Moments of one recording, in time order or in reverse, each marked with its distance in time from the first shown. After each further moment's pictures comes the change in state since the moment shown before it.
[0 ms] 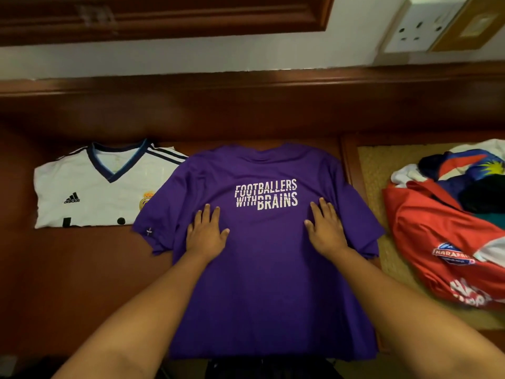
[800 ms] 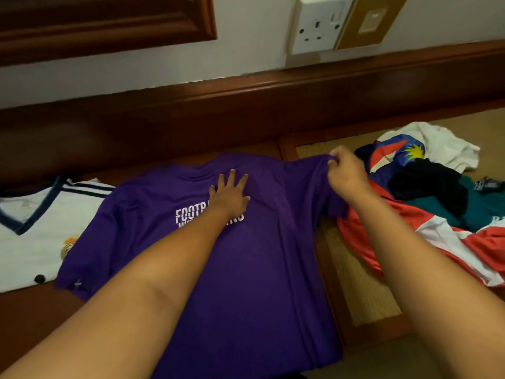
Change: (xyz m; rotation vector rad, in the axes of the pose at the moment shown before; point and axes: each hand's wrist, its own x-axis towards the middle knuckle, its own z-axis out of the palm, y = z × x) left_hand 0.116 0.198 -0.026 0.132 -0.155 0.362; right_hand 0.046 0.073 -0.173 0.326 0.424 0.248
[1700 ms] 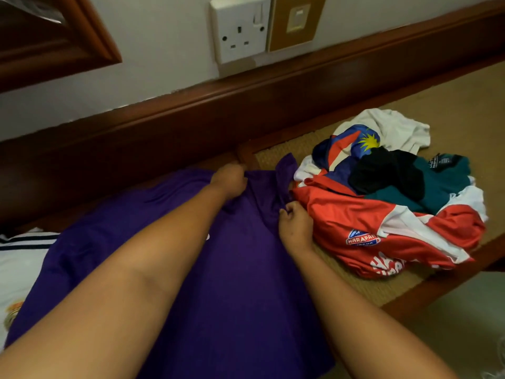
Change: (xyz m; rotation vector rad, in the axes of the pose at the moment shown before) left_hand 0.081 0.089 -0.043 -0.055 0.131 0.310; right_hand -0.070 0.038 0.073 0.248 0.143 0.325
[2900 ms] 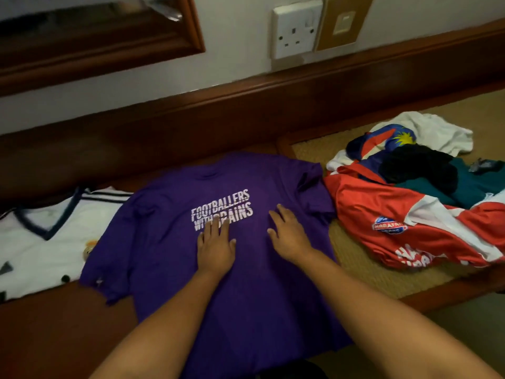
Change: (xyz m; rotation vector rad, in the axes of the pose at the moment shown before) left_hand -0.238 -0.053 0.090 0.036 0.133 -0.402; right_hand -0.067 0.014 0.036 -0.478 -0.545 -0.507
